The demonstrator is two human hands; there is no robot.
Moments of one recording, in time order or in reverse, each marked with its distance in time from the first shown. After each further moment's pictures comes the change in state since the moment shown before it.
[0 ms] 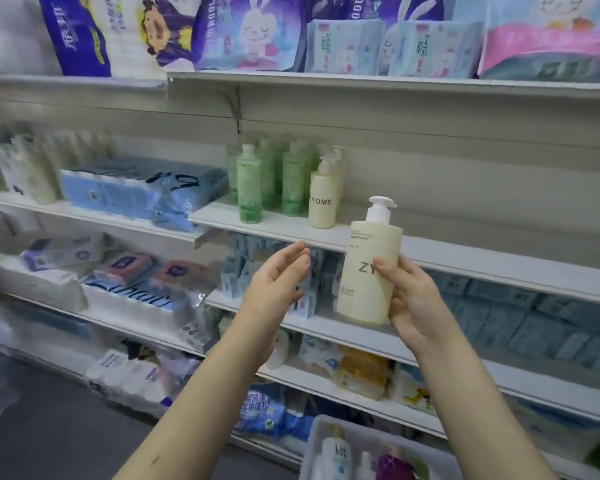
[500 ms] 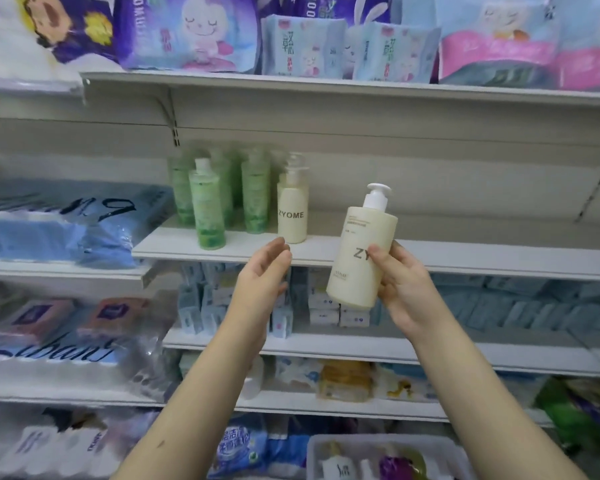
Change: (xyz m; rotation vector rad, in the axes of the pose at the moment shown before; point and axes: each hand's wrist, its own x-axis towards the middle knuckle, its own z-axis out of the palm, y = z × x) left_hand 0.100 -0.005 -0.035 -0.043 -0.170 -0.014; right_hand 0.049 0.007 0.032 -0.059 0.179 -0.176
